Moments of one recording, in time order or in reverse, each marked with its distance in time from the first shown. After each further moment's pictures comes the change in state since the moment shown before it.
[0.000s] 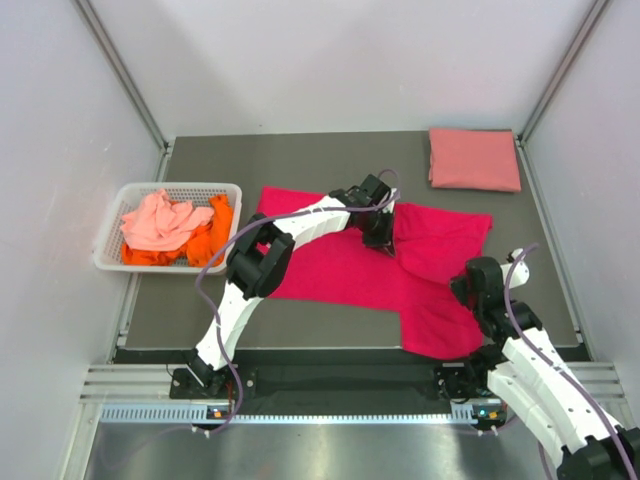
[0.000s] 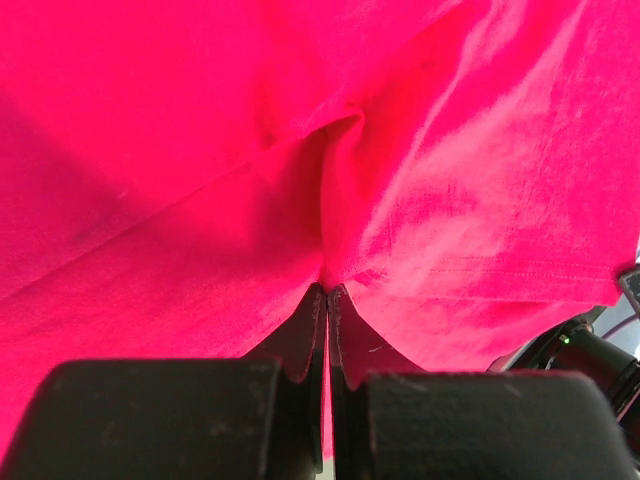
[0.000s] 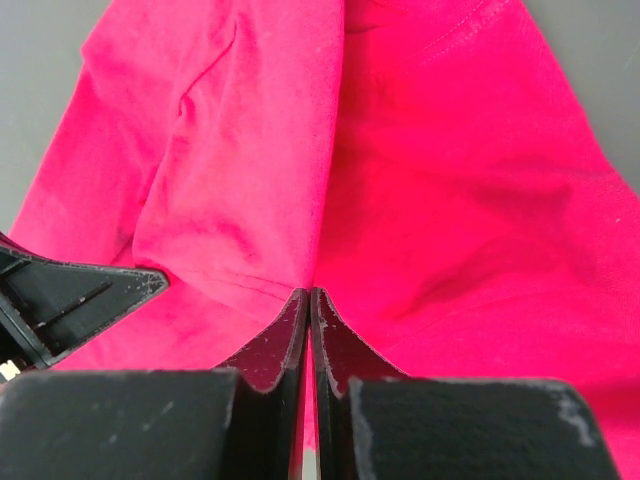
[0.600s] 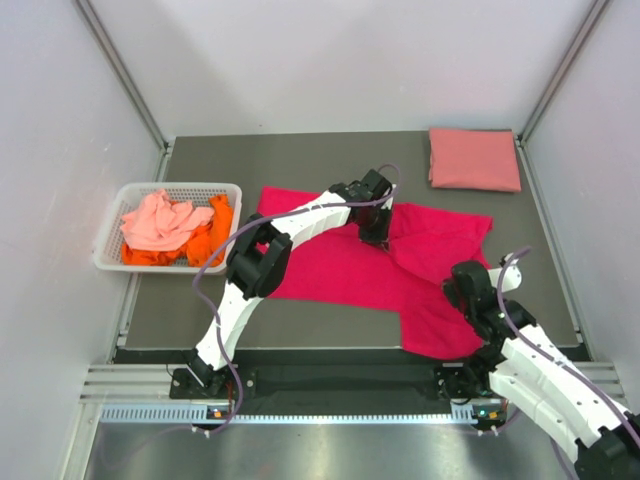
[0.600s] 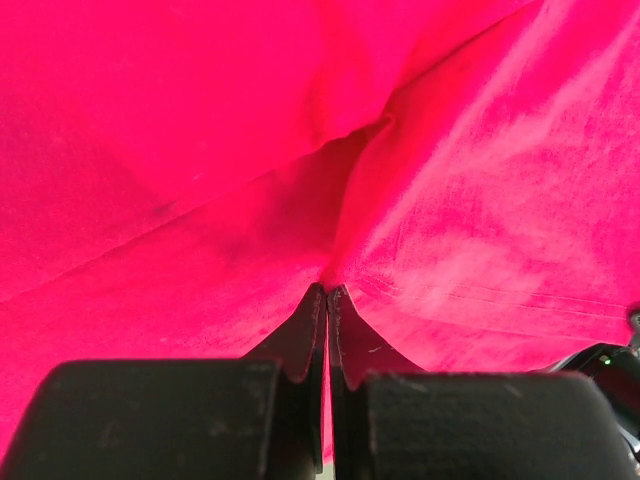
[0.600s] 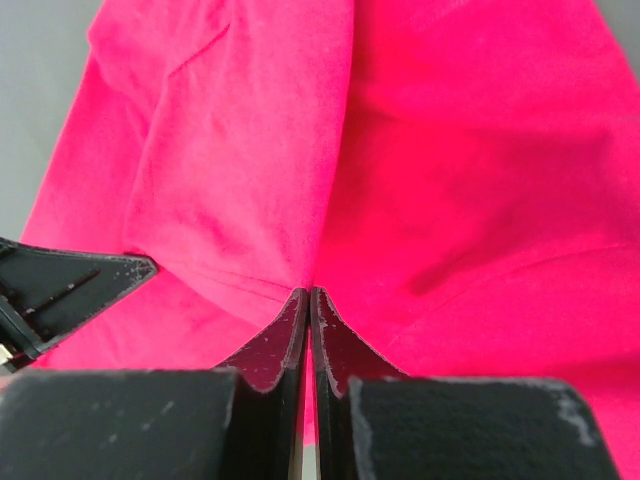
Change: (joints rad) left arm 0.001 0.000 0.081 -0.125 -0.116 0.048; right arm 0.151 0.022 0.000 -0.021 0.109 0.161
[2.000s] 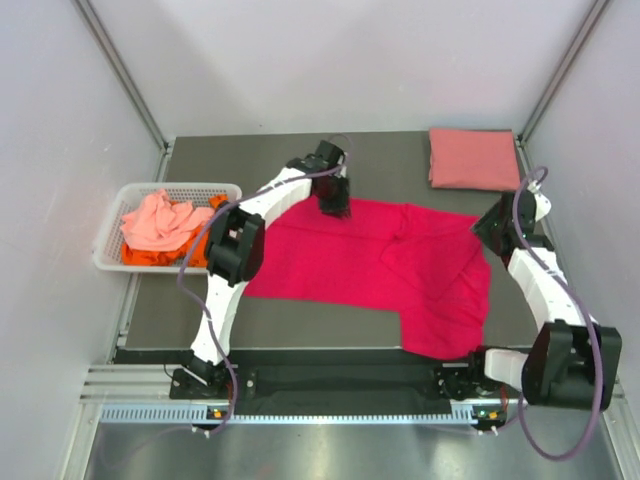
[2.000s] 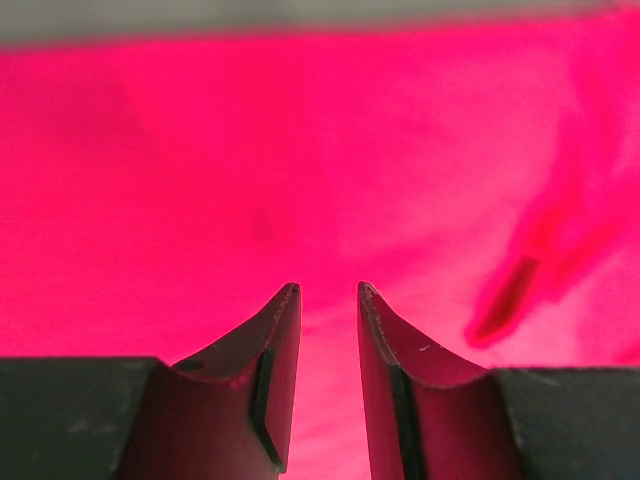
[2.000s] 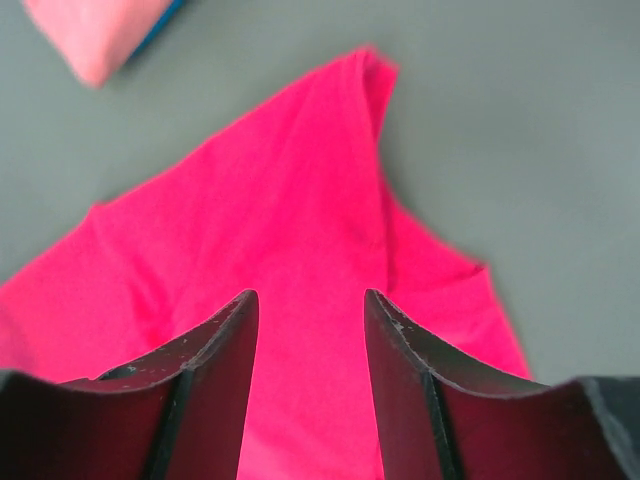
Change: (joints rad) left arm 0.212 -0.024 0.027 -0.047 -0.076 0.061; right arm -0.524 0.550 0.415 0.178 -0.298 -0.637
